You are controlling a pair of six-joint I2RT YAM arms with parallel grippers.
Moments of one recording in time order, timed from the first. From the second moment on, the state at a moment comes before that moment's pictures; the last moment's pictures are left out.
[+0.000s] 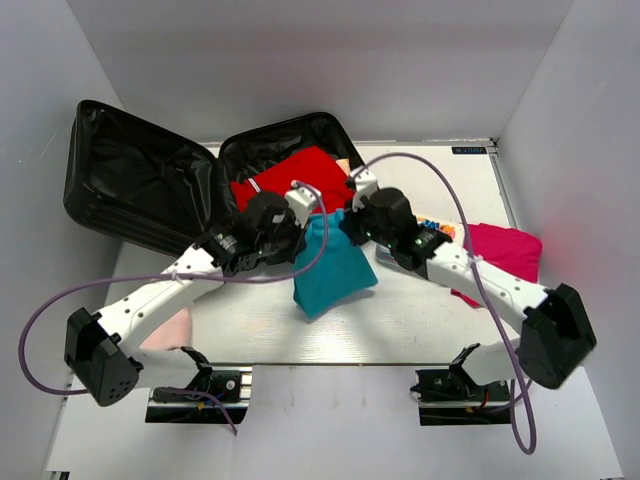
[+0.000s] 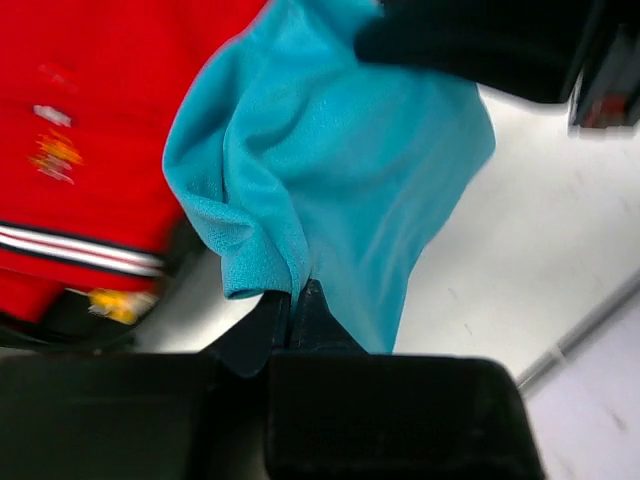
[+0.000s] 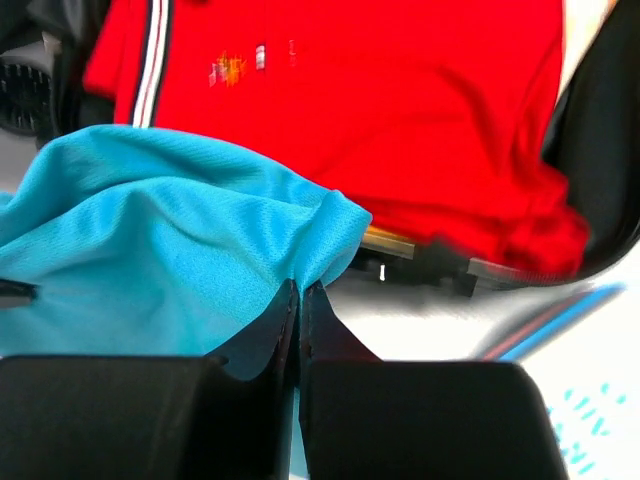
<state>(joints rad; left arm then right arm) -0.74 1.24 1.08 -0.49 0.03 -0.08 0.74 1.33 0.95 -0.06 -0.01 0.12</state>
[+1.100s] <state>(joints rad) -0.21 1.95 1.67 -0.43 0.21 0.04 0.54 2.22 1.95 -0.18 -0.18 0.07</state>
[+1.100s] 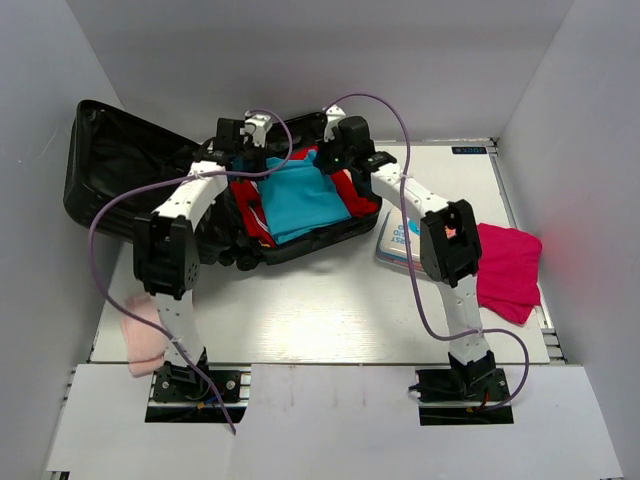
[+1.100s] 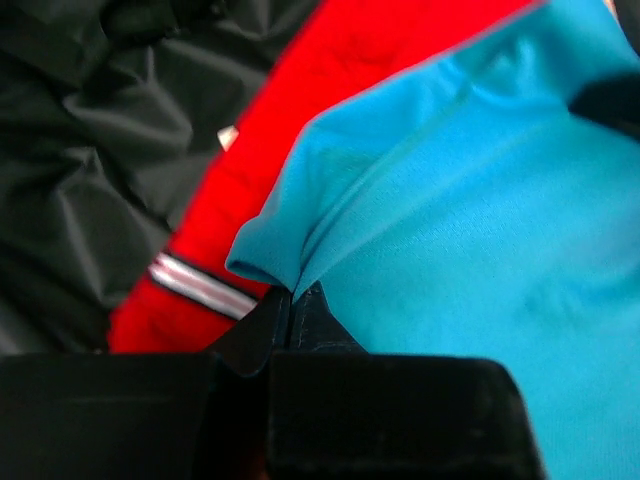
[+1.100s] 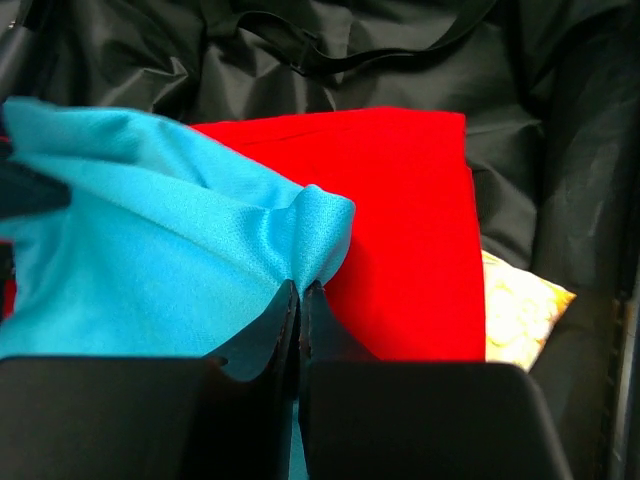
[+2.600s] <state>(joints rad) -0.30 1.74 1.64 -0.58 0.34 -0.04 0.25 1.39 1.26 -0.52 0.30 0.38</state>
